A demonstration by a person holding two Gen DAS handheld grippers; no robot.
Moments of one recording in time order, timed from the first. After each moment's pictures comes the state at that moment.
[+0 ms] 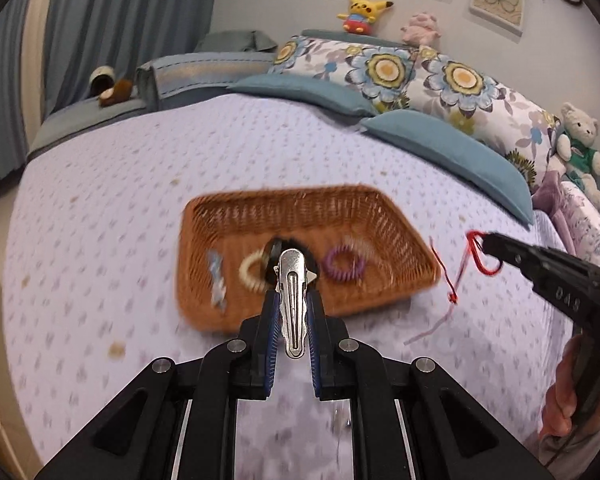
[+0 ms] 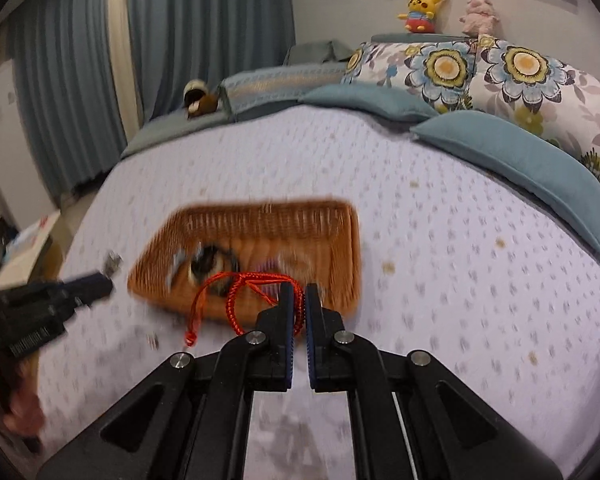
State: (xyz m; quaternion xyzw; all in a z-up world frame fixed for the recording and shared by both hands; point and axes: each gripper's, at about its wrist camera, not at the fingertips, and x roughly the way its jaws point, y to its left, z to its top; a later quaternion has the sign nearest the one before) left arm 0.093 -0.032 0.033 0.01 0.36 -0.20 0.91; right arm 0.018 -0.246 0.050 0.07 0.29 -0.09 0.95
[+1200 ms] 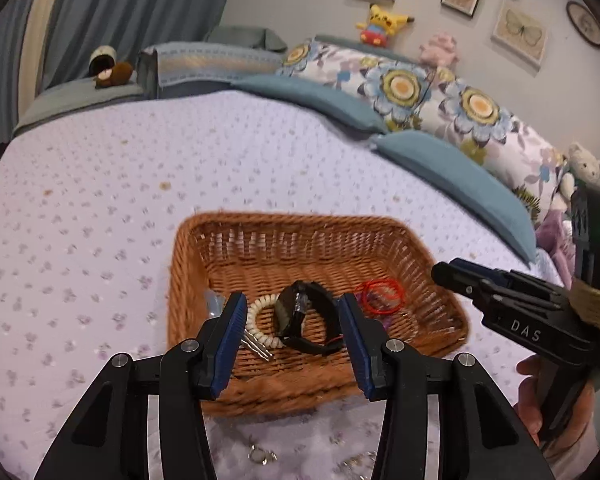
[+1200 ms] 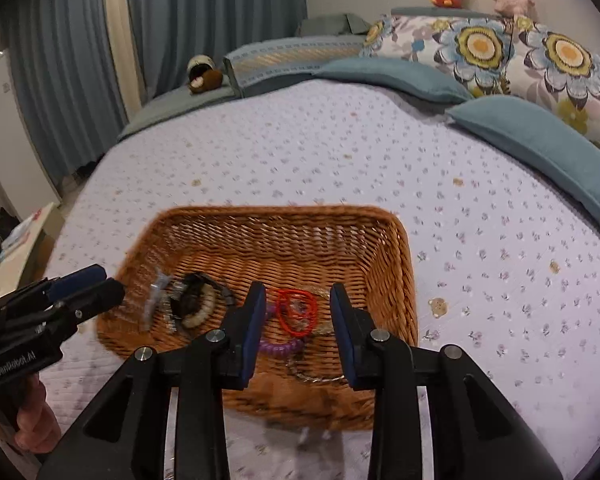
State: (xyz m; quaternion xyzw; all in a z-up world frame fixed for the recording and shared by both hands) left arm 0.156 -0.018 0.014 -0.06 0.36 -0.21 0.91; right arm 0.100 -0.240 0.023 0.06 0.33 -0.05 0.94
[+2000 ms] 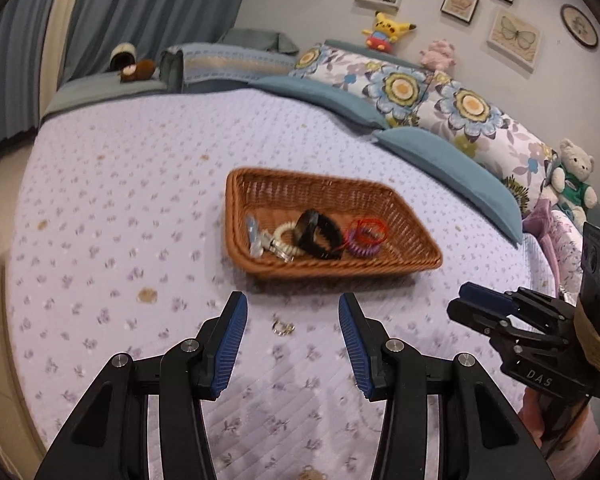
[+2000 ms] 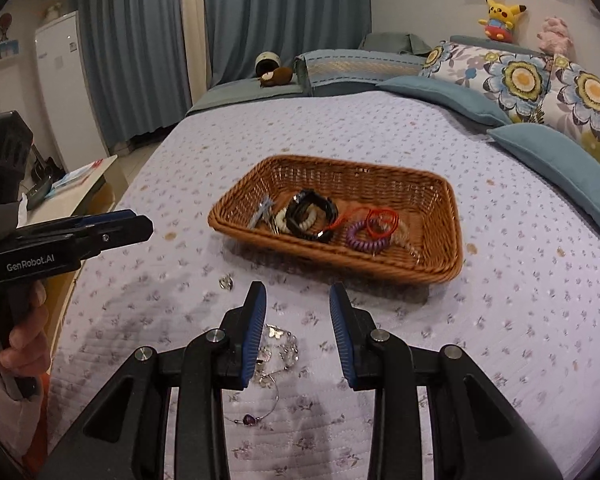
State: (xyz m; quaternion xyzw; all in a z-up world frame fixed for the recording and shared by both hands) left arm 0.048 0.038 0.011 -0.07 0.37 -0.20 0.91; right arm -0.010 -0.166 -0.001 0.01 0.33 0.03 0.94
